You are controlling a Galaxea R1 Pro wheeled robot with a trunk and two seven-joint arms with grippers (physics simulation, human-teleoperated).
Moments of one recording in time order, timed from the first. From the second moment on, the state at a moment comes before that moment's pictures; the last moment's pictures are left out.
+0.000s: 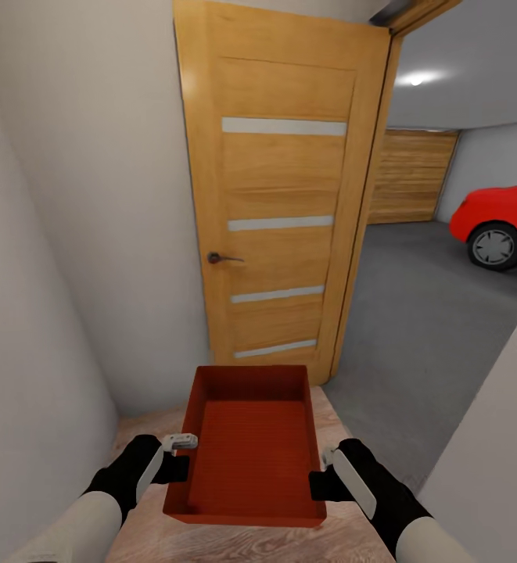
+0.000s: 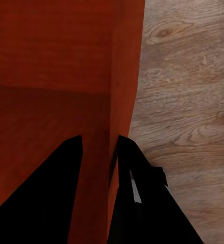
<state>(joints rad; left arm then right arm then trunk) -0.66 -0.02 0.05 -0.48 -0.01 0.70 -0.08 -0.54 -0.01 0.36 -0.76 -0.59 0.94 -0.28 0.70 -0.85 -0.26</state>
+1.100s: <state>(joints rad) -0.66 -0.02 0.05 -0.48 -0.02 0.70 -0.08 -0.54 -0.01 0.36 -0.76 -0.60 0.93 -0.28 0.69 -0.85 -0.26</state>
